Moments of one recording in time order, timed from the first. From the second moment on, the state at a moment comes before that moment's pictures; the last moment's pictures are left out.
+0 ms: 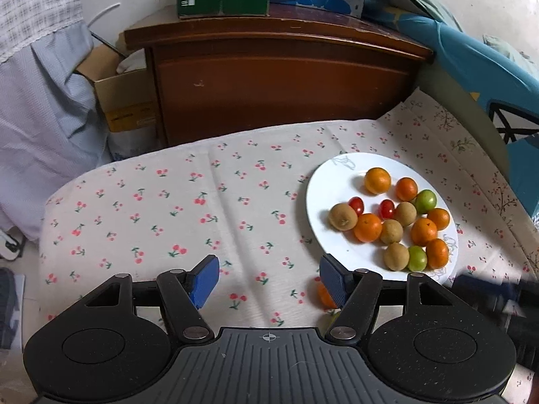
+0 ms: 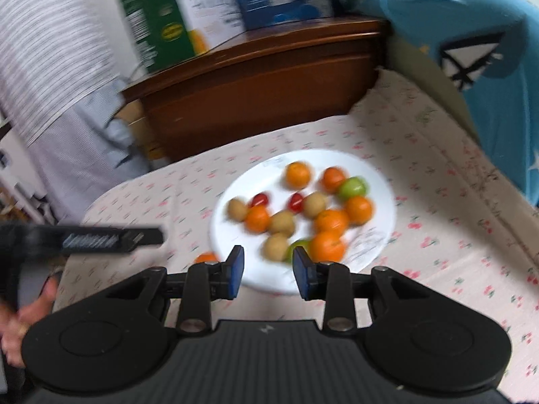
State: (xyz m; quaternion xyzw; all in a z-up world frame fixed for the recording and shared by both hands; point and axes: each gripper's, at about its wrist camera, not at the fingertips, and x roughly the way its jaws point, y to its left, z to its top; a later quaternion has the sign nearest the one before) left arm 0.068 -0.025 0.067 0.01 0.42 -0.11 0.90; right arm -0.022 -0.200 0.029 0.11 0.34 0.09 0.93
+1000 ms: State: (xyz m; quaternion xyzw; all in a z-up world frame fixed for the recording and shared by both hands) left arm 0.064 -0.027 0.048 0.03 0.44 -0.15 0.89; right arm -0.008 -0.151 -0.014 0.07 0.40 0.14 0.90
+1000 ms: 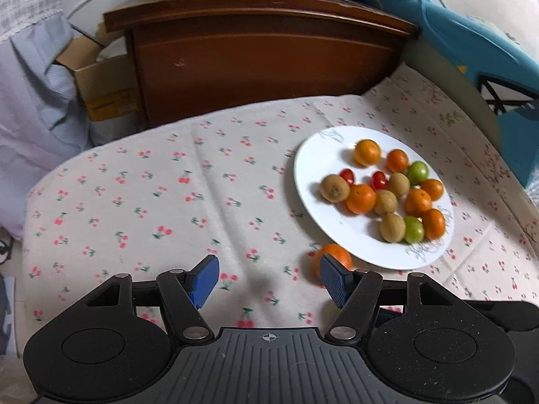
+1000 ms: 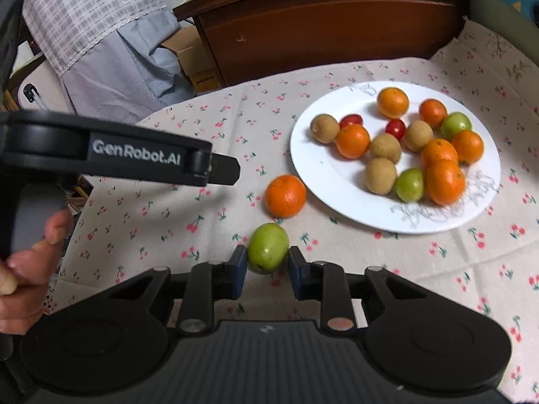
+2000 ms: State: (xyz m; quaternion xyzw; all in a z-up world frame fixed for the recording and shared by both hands) left arm 0.063 -0.073 0.013 0.07 0.41 -0.25 0.88; right arm -0.025 -0.212 -0.004 0.13 0.40 0.08 0.90
